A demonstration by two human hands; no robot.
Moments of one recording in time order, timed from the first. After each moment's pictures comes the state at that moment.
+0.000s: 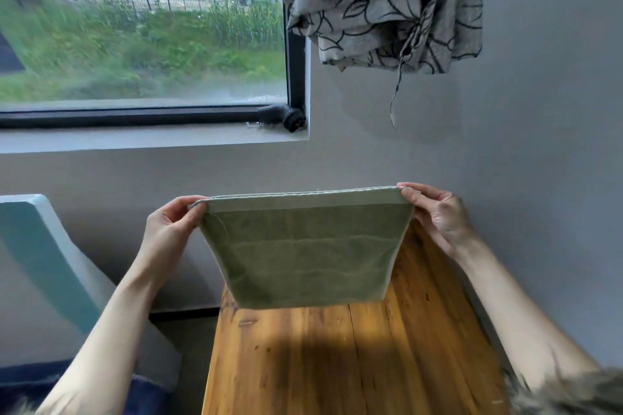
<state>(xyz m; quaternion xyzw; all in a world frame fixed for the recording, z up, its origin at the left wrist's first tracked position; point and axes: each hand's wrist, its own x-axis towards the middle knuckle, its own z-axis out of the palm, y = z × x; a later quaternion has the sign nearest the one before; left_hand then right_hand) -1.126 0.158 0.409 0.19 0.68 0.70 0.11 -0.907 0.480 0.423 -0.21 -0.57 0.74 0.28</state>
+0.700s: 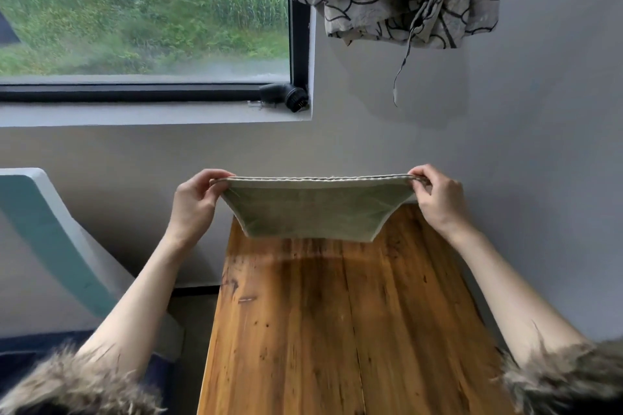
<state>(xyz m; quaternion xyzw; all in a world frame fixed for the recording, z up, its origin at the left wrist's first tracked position) -1.126 0.188 0.400 0.28 0.77 0.57 0.00 -0.912 0.486 0.408 -0.27 -0.89 0.19 0.32</state>
